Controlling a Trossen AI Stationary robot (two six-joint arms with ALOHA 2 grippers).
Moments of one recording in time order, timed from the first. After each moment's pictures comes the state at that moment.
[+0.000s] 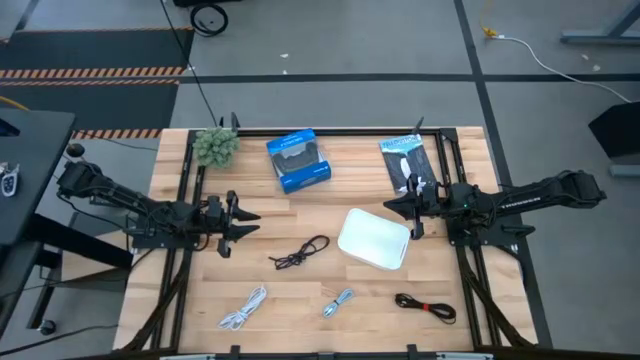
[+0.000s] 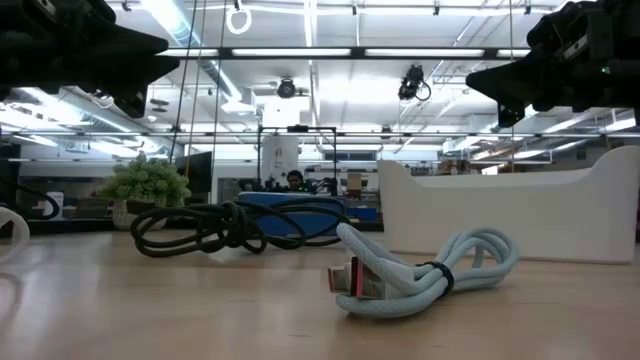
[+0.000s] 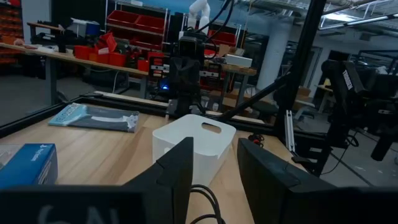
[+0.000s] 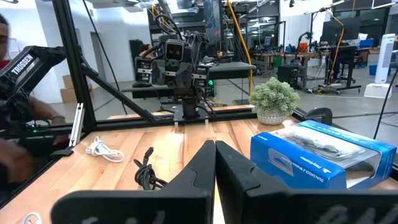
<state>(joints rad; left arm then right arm) -0.33 0.62 0.01 0.73 -0.36 -0.17 -0.01 0.67 0.01 0.75 0.04 0.05</state>
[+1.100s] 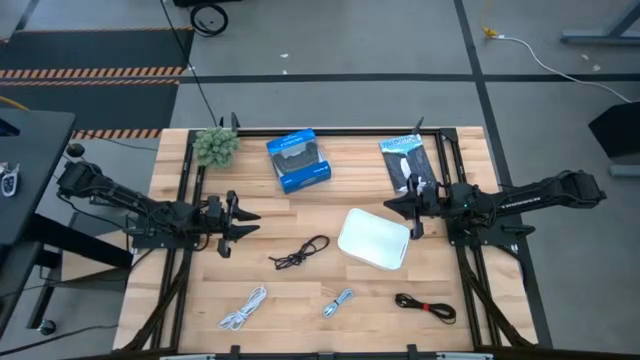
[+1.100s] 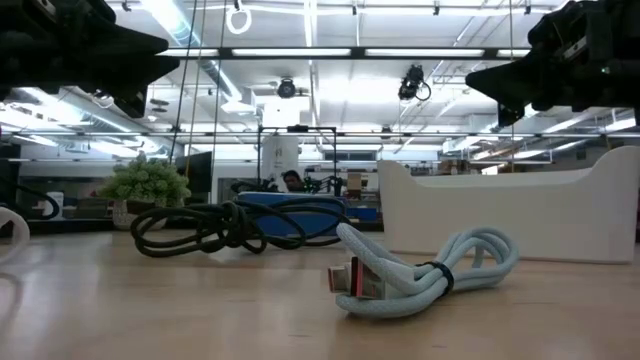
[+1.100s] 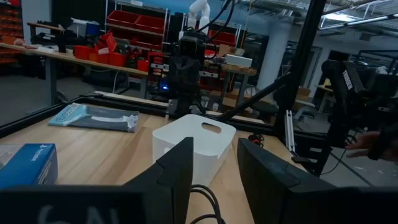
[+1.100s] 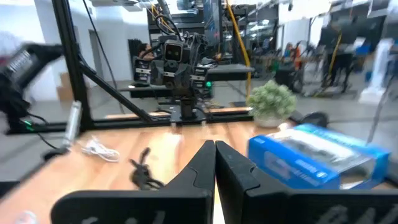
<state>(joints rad) -0.33 0.62 0.01 0.73 -0.36 -0.17 -0.01 0.67 0.01 0.75 0.06 -0.01</state>
